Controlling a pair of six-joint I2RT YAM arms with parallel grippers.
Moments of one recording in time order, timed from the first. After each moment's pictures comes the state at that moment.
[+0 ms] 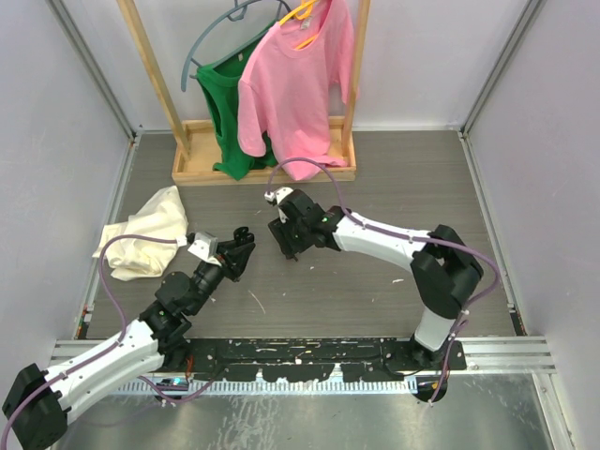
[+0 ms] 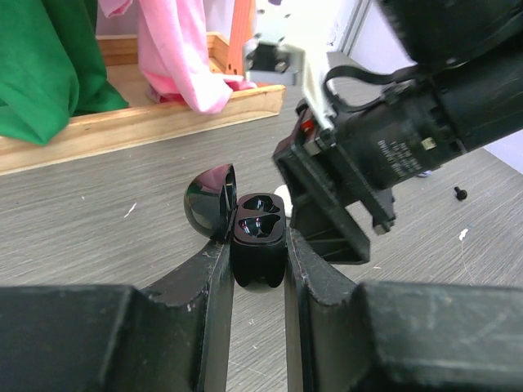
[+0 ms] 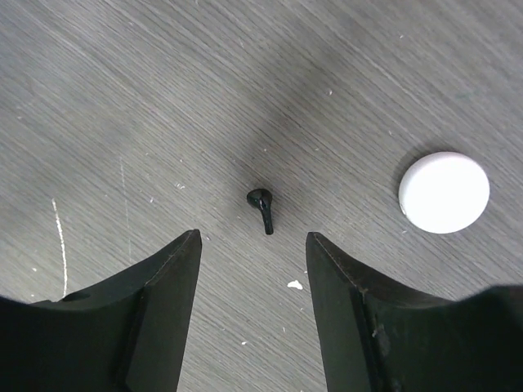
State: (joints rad) left arm -0.78 0.55 0.13 0.54 -0.21 -0.18; right arm 0.87 1.69 1.19 -0.37 0.05 0.19
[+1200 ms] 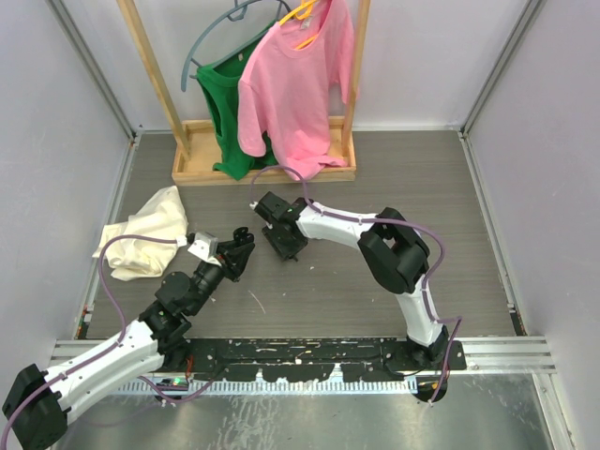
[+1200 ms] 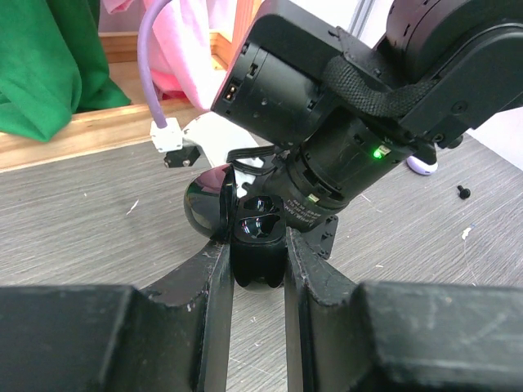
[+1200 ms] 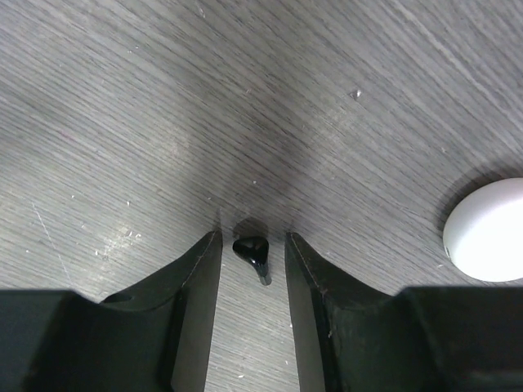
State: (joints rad) left arm -0.78 0.54 0.13 0.53 -0.21 -0.18; right arm 0.89 2.07 1.53 -0.67 0.10 0.22
